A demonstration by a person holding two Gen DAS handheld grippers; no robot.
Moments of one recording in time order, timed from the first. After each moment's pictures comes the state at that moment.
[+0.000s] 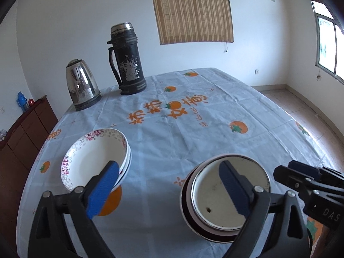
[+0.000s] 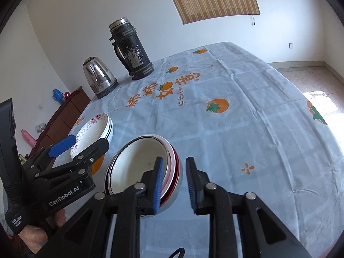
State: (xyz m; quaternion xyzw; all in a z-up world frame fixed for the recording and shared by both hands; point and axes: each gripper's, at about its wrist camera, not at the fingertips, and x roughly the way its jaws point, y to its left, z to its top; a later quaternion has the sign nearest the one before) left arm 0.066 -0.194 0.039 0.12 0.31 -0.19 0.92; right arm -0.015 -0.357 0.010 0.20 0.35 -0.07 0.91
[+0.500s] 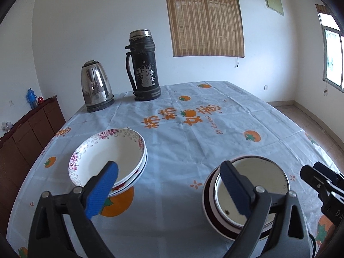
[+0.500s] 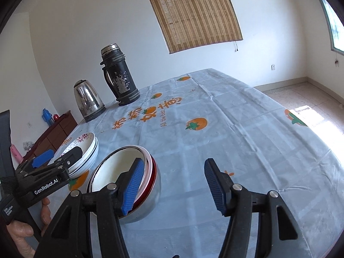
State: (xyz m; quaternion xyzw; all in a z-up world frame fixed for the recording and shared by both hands) left arm 0.065 -0.166 0.022 0.09 0.27 -0.17 0.94; right arm -0.045 -0.351 -0.003 0.16 0.26 -0.13 0.94
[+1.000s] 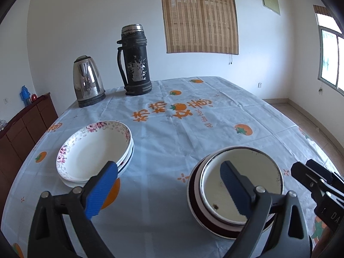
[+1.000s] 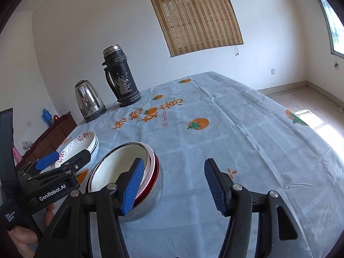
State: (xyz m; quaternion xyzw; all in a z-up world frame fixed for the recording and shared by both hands) left arm 0.059 -0.179 0.009 0.08 0.28 -0.19 0.94; right arm -0.048 -0.348 -0.011 0.16 0.25 -0.13 0.95
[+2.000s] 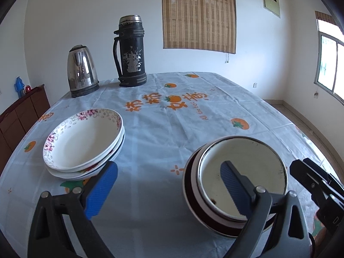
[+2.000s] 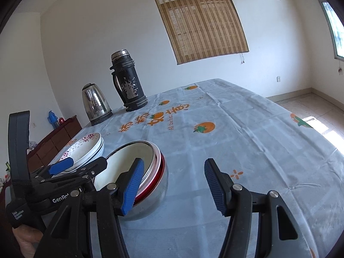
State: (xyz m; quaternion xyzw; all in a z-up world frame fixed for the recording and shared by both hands) left arm 0.063 -0.174 -0.012 0.06 0.30 -0.21 0.93; right arm -0.054 -0.345 -0.023 0.17 0.22 -0.11 0.95
